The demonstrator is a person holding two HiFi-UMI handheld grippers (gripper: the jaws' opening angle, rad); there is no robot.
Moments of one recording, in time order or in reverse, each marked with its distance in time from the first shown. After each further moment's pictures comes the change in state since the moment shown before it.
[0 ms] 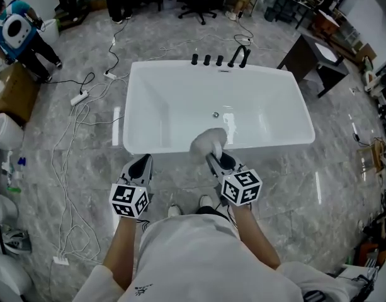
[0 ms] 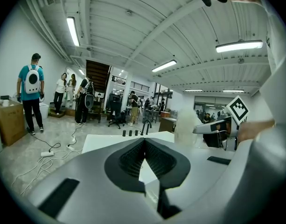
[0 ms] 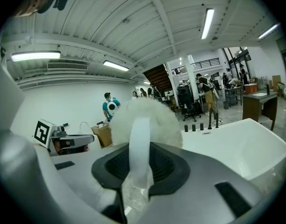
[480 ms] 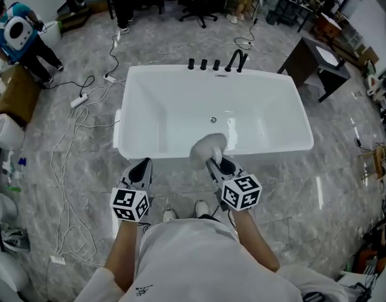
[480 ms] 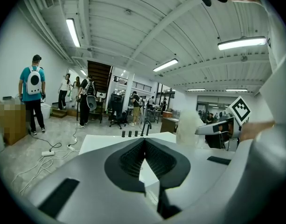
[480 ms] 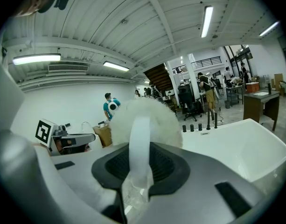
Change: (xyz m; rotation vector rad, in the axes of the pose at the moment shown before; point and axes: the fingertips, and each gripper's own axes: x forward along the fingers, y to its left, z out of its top) left arm 0.031 -0.035 0.006 -0.004 -0.002 0.036; right arm -0.018 -0.045 0.006 0.003 0.008 0.025
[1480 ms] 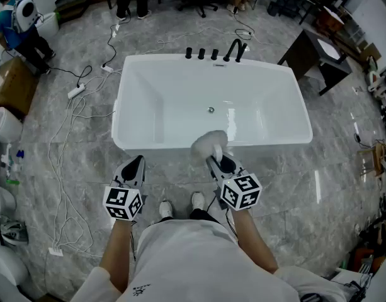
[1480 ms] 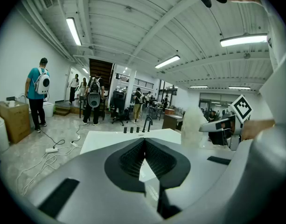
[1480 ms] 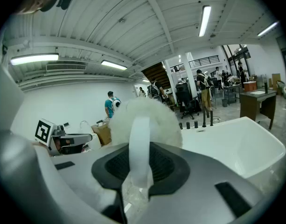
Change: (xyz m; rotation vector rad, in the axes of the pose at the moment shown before) left arm -0.004 -0.010 -0.015 -0.005 0.036 0.039; right arm -0.022 -0.018 -0.010 0.007 0.015 -0.020
